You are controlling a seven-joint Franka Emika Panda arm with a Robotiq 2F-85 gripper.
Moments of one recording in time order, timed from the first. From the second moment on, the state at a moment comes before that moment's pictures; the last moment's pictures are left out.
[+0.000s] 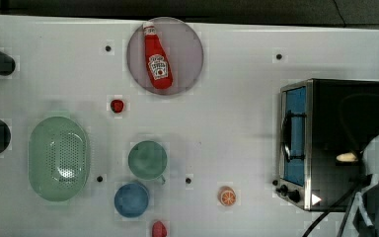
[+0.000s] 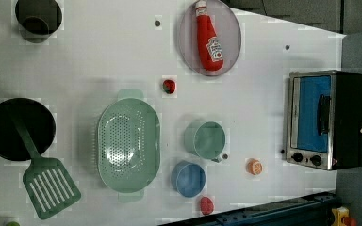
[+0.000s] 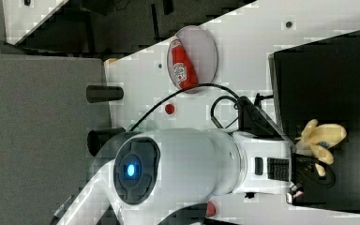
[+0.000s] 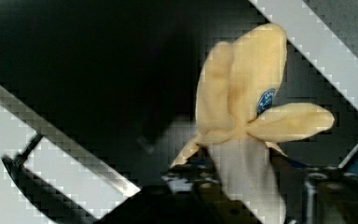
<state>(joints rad) -0.13 0.23 -0.66 -1.81 0.03 0.38 -0.68</state>
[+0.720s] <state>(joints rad) -0.11 0.22 -0.56 -1.79 0.01 0.42 -0.69</state>
